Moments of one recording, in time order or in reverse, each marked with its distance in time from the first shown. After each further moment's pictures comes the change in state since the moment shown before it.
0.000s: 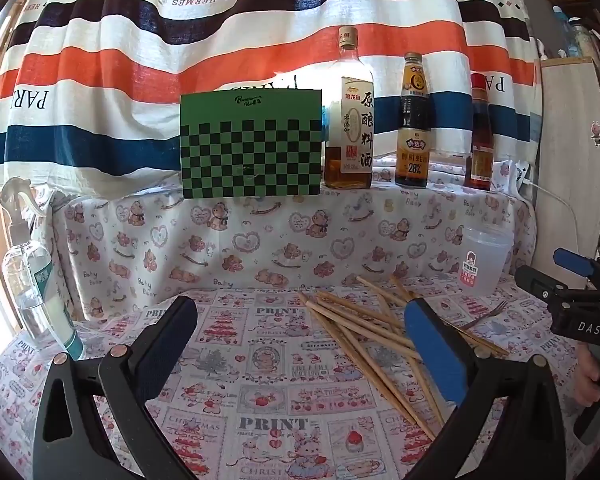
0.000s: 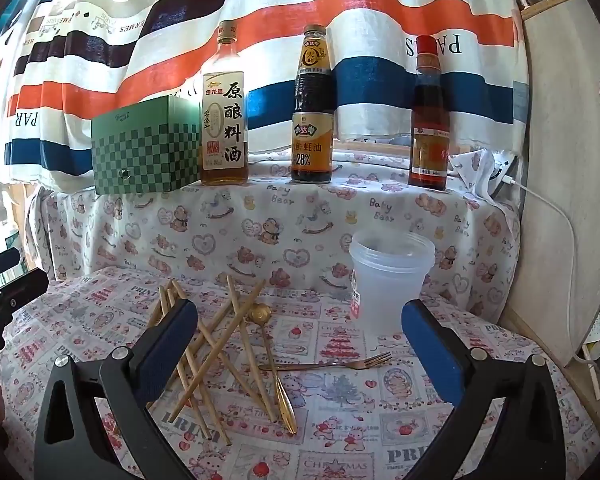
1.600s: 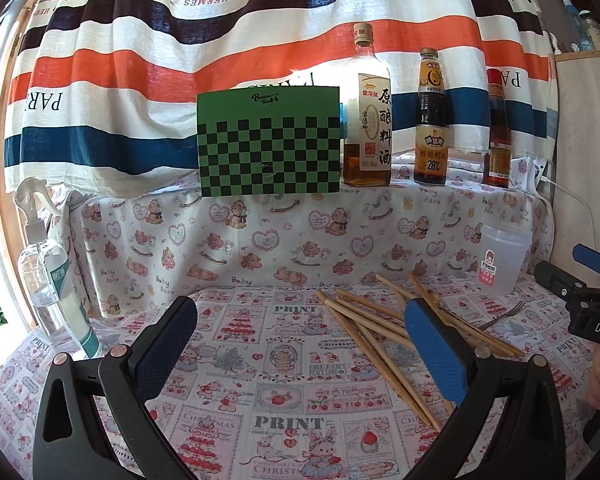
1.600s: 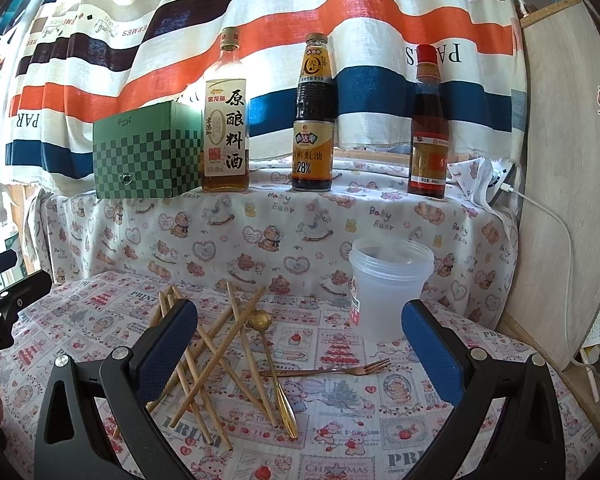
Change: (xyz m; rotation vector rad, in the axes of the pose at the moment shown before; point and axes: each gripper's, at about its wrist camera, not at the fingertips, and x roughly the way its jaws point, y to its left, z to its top) left arm 0.004 0.005 0.001 -0.004 0.015 0.058; right arm -0.006 0.004 0.000 -0.017 -0.031 0.005
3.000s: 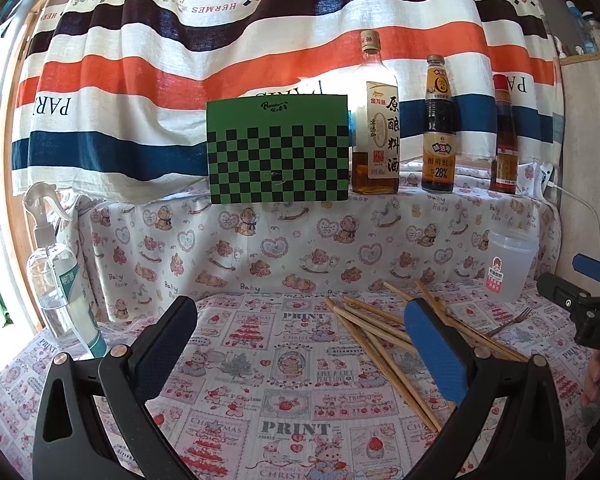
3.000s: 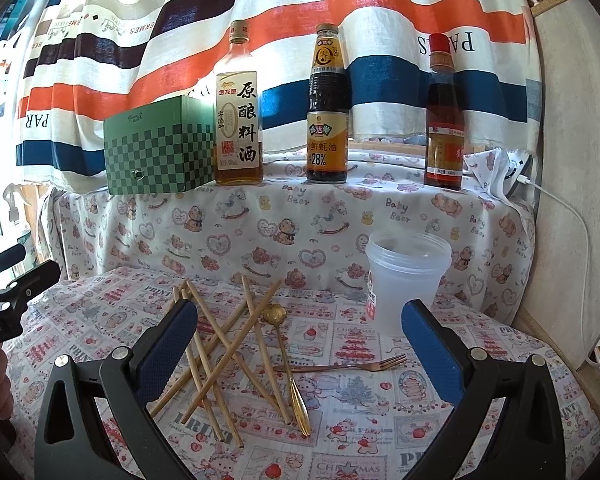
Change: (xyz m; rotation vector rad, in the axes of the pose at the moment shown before) left arm -0.002 0.008 0.001 -0.005 -0.024 0.029; right arm 0.003 0.004 0.000 -0.001 0.027 0.050
